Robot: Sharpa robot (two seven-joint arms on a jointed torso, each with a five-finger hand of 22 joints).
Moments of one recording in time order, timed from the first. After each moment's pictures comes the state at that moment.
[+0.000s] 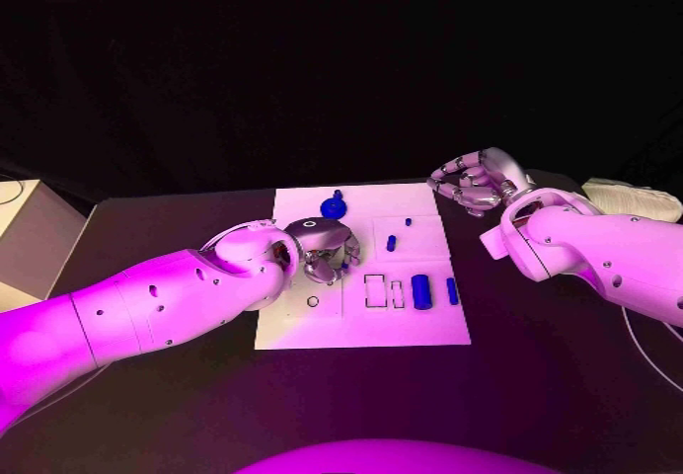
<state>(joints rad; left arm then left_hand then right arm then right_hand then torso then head) 1.06 -0.64 0.08 1.38 -1.67 -0.14 0.05 1.42 -0.20 0.53 -0.04 0.32 0.93 0.16 0.26 0.34 0.79 0.12 0.75 0.27 1.09 0.05 1.43 0.71 0.17 0.89 0.14 1.07 0.84 1.27 -0.83 -0.09 1.41 -0.80 -0.60 0.07 1.24 -0.18 0.28 0.29 0.41 0.93 0.13 0.23 0.34 1.45 0.05 1.29 1.31 1.47 -0.03 1.47 1.31 0.11 1.36 0.08 1.06 1.15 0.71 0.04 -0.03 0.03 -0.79</state>
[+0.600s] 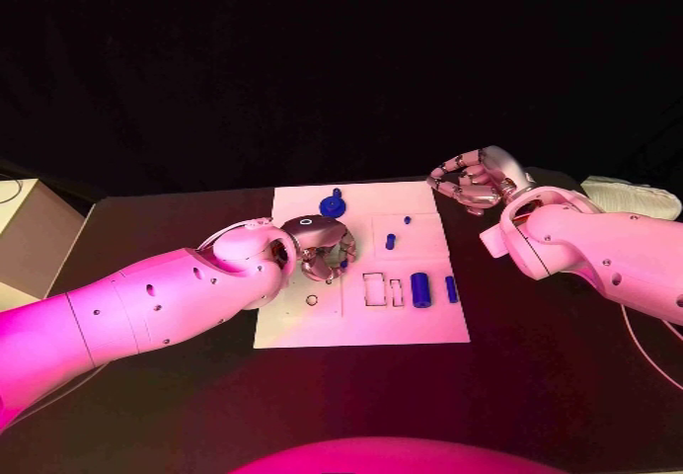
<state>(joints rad) 1.05 -0.64 0.08 1.39 -1.68 -0.14 0.01 1.40 -0.22 0.51 -0.01 0.32 0.91 0.16 0.28 0.33 0.74 0.11 0.88 0.33 1.11 0.05 1.46 0.75 0.17 0.89 0.14 1.06 0.83 1.26 -0.83 -0.09 1.41 -0.80 -0.59 0.07 1.24 -0.18 0.28 0.29 0.41 0.93 0.13 0.23 0.34 1.45 0.05 1.29 1.31 1.47 -0.03 1.47 1.31 0.11 1.36 0.08 1.06 1.15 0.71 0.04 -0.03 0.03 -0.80</state>
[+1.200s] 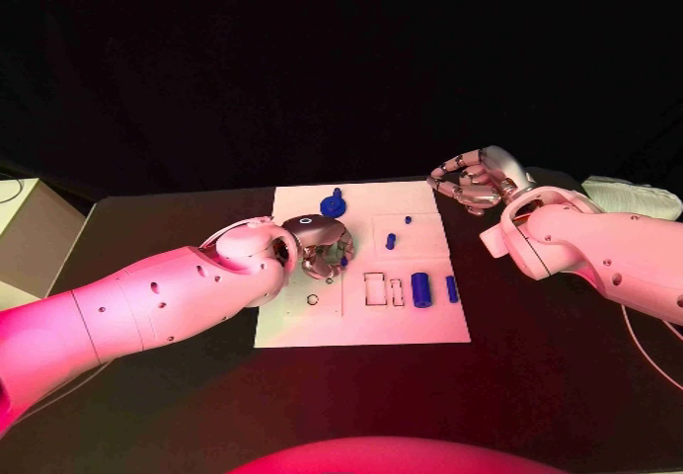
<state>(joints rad) 1.06 -0.63 0.08 1.37 -1.68 -0.12 -0.03 1.39 -0.22 0.51 0.03 0.32 0.89 0.17 0.28 0.34 0.71 0.12 0.86 0.31 1.10 0.06 1.46 0.71 0.17 0.90 0.15 1.04 0.81 1.26 -0.83 -0.09 1.41 -0.80 -0.59 0.07 1.24 -0.18 0.28 0.29 0.41 0.93 0.13 0.23 0.34 1.45 0.05 1.29 1.31 1.47 -0.03 1.47 1.31 0.11 1.36 0.08 1.06 1.15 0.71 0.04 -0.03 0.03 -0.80</state>
